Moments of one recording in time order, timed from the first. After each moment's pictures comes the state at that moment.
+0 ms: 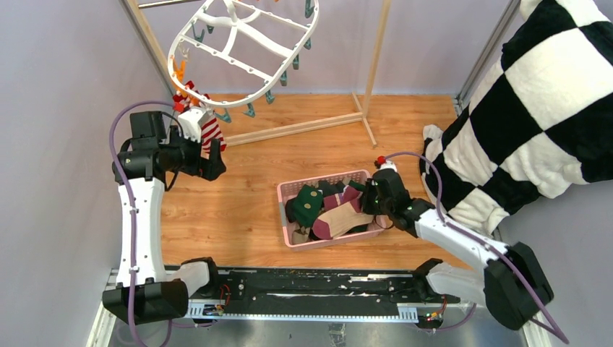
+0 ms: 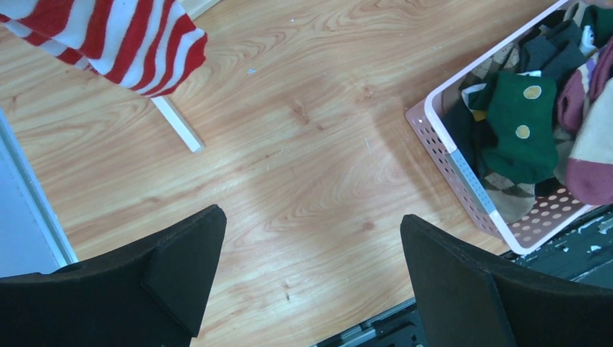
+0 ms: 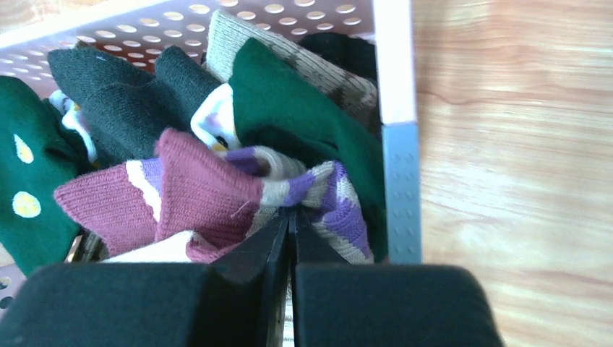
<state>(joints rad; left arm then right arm) 0.18 1.11 1.35 -1.08 0.50 0.36 0.58 1.14 0.55 -0.15 0.04 0.56</state>
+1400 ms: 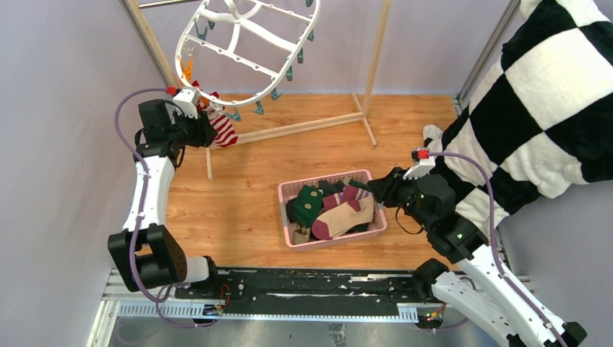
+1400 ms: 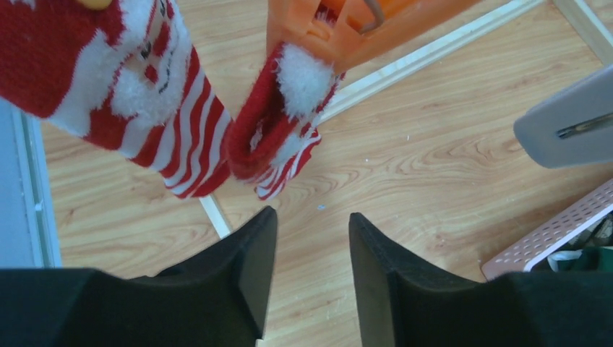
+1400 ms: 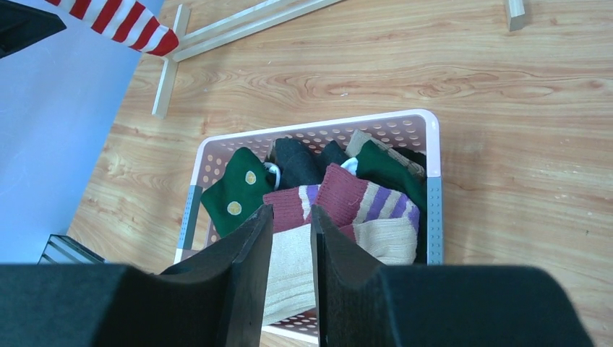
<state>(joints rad) 0.23 1.32 1.16 -0.36 0.53 0.19 0.61 0.60 0.68 -0.34 0.10 0.54</state>
